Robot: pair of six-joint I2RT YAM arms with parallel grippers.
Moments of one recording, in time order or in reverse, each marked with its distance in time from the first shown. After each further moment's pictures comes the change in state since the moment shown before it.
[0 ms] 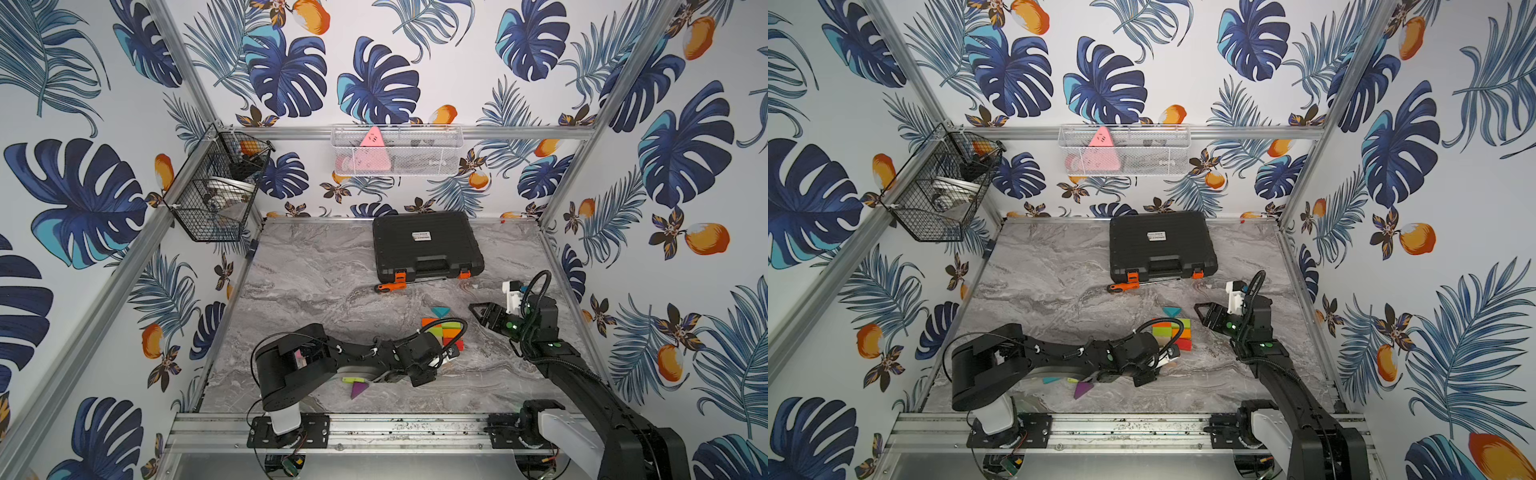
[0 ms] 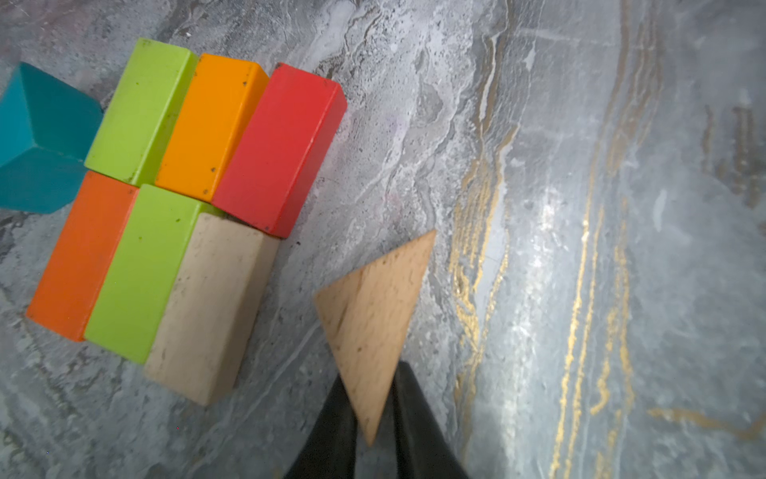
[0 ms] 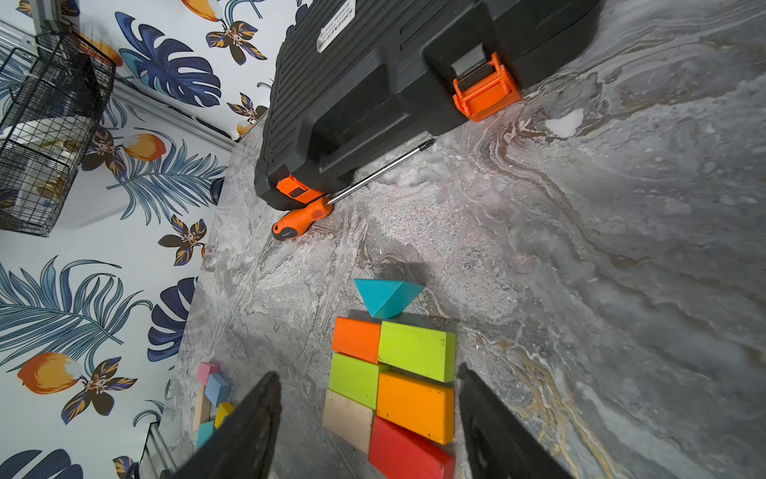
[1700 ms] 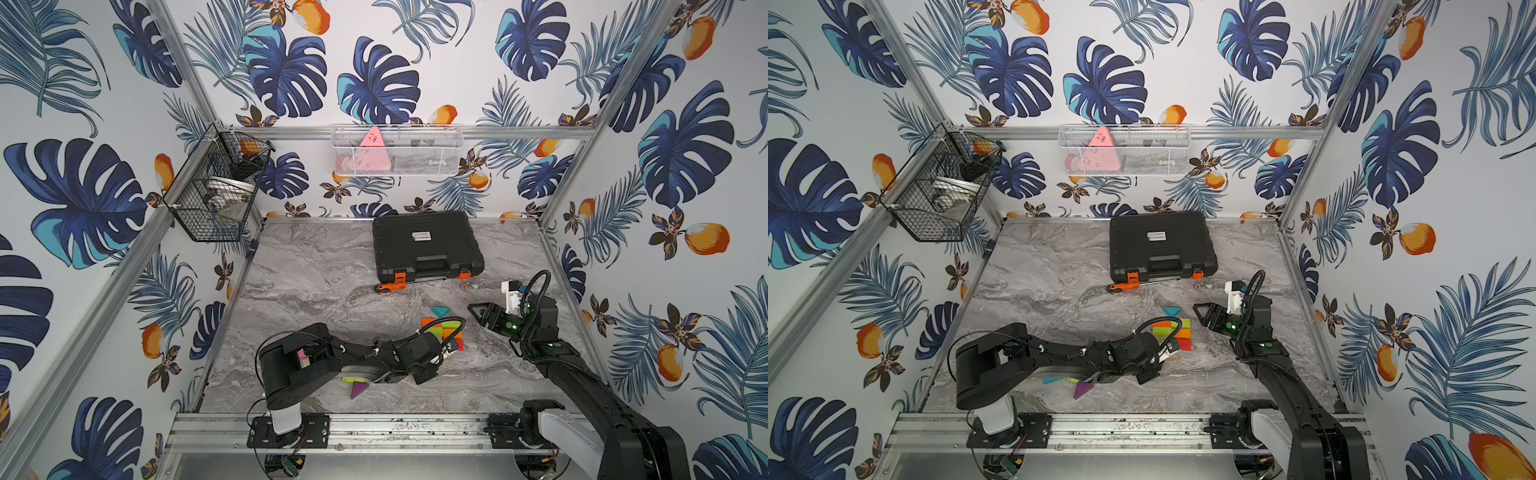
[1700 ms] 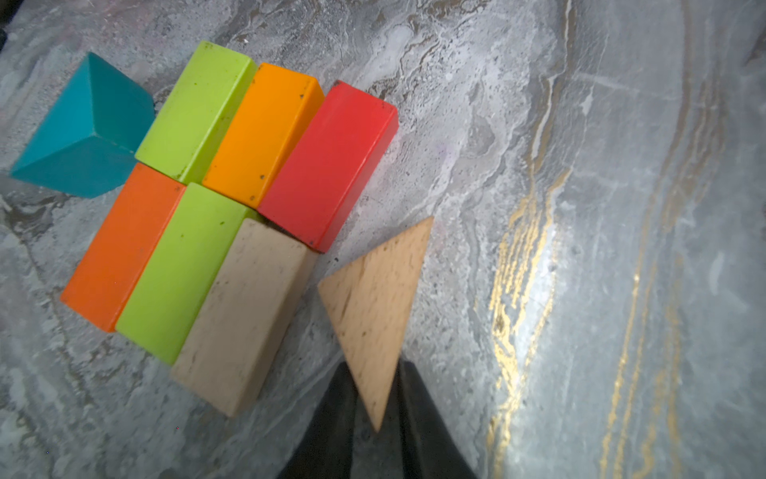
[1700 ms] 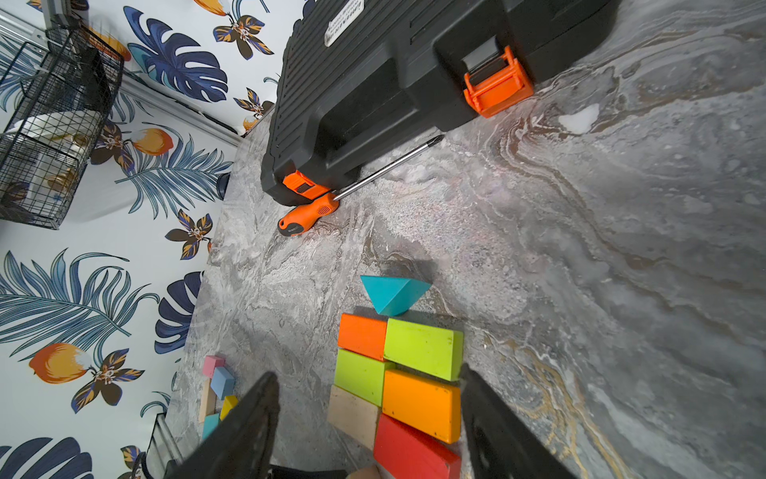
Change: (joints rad) left arm 0.001 0.019 -0.010 0.077 -0.059 -0.090; right arm 0.001 0.005 0.000 0.006 -0.022 -0.003
